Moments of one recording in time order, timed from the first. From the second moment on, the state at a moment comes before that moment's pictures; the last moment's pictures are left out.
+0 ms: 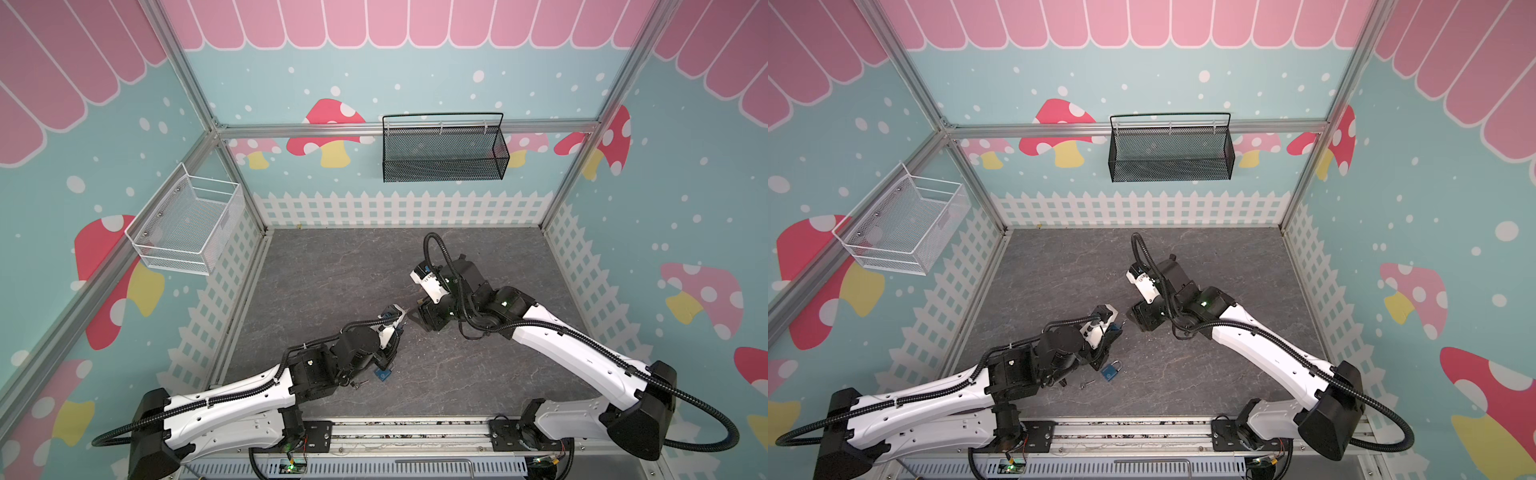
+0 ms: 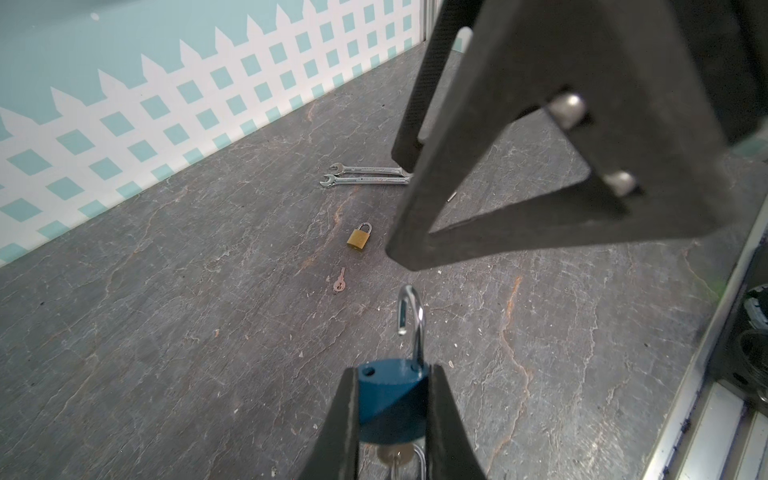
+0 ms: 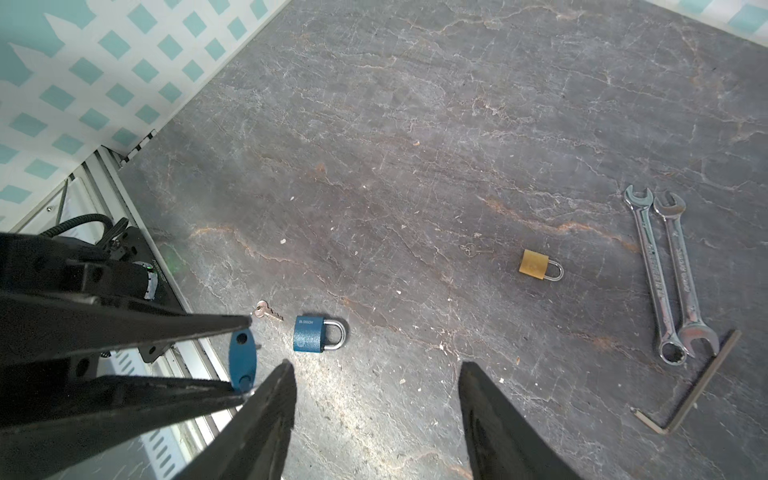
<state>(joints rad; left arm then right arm) -1.11 0.96 0.72 -0.25 -0.37 -0.12 0.80 1.31 1.23 -0.68 -0.15 0.13</state>
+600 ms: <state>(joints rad) -1.11 0.97 0.73 -0.26 -0.39 -0.12 0.80 1.33 1.21 -0.65 -0.19 0.13</state>
